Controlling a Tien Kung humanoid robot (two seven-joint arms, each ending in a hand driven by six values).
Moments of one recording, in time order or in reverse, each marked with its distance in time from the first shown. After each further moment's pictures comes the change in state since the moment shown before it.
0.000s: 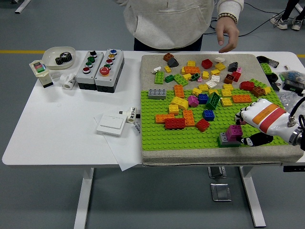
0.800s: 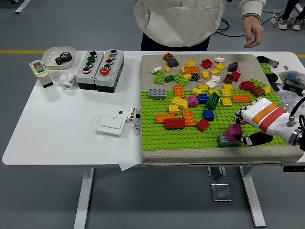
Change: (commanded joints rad) left arm 0.001 0.001 -0.003 0.000 0.006 -0.001 0.002; right arm -0.006 -0.002 0.002 0.017 0.000 -0.006 -0.012
